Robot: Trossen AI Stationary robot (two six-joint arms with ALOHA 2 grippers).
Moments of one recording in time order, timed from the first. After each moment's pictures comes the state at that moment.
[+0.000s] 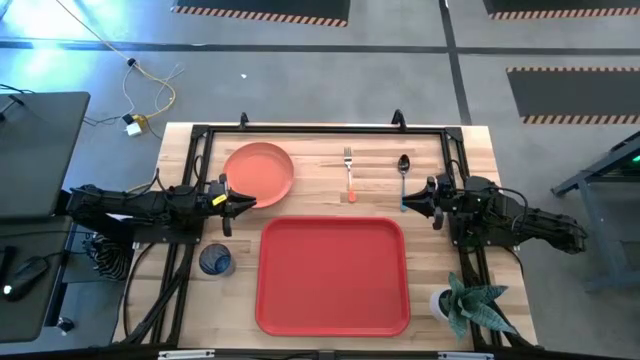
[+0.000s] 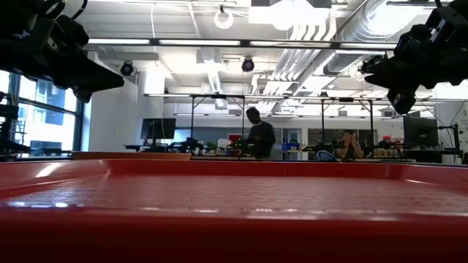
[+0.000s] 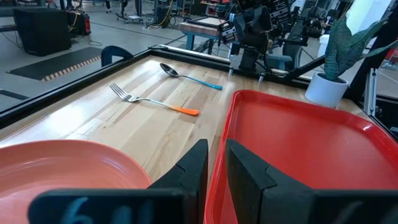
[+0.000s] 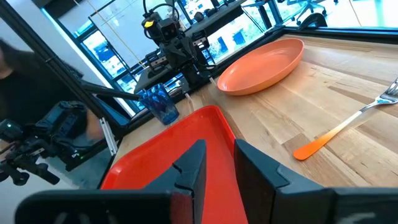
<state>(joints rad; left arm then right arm) -0.07 0.16 0.05 -0.04 -0.28 -0.19 -0.26 0.01 0.07 -0.15 -0.21 0.52</state>
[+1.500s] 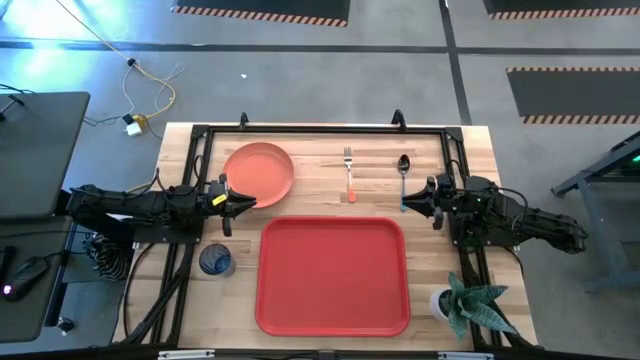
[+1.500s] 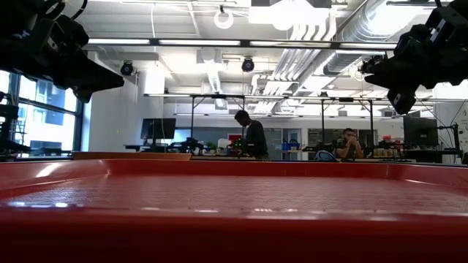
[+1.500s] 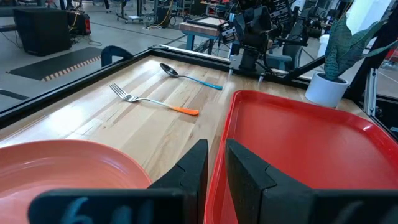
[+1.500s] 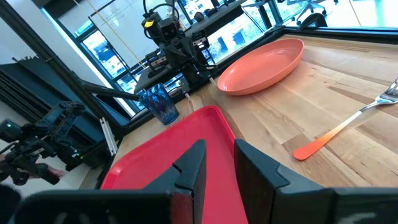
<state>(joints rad) -0.07 0.16 0.05 -0.04 -0.28 -0.19 -0.26 0.01 0.07 -0.15 -0.21 0.52</state>
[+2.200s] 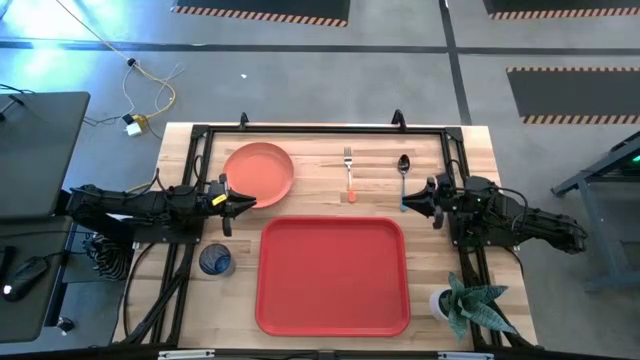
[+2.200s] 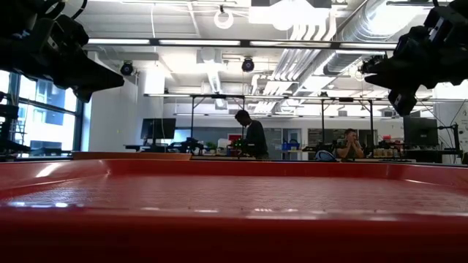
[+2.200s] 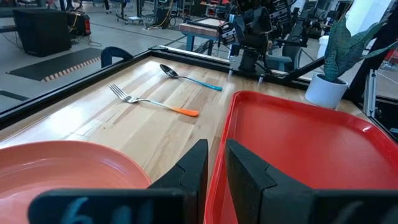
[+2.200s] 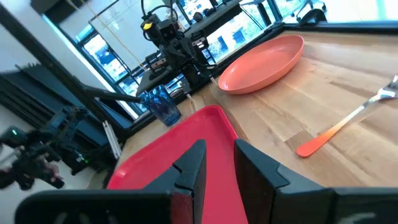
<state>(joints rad) -0.07 0.16 0.05 -0.04 -0.28 -0.19 -0.26 0.01 0.07 -0.15 -0.21 0.58</state>
